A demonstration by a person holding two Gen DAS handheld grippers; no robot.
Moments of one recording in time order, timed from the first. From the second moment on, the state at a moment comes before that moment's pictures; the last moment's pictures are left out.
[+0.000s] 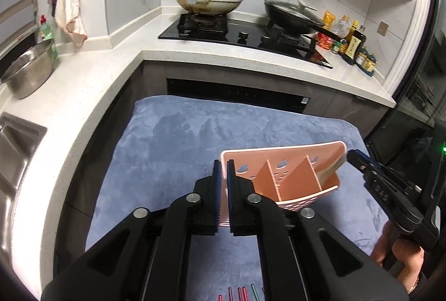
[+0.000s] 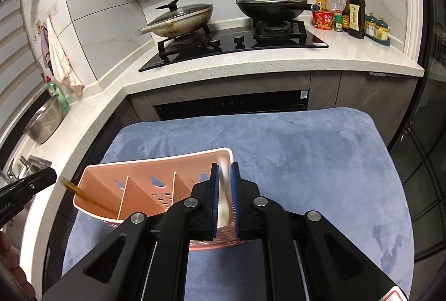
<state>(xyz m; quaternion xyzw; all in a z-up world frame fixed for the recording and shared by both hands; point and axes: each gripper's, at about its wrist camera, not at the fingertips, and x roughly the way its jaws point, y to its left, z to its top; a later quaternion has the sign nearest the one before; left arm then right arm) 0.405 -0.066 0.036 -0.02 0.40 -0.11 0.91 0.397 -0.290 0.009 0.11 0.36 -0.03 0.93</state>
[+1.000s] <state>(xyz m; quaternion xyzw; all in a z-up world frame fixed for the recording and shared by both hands) 0.227 -0.012 0.022 -0.01 0.38 -0.10 0.92 0.187 -0.259 0.001 0.12 0.39 0.00 0.91</state>
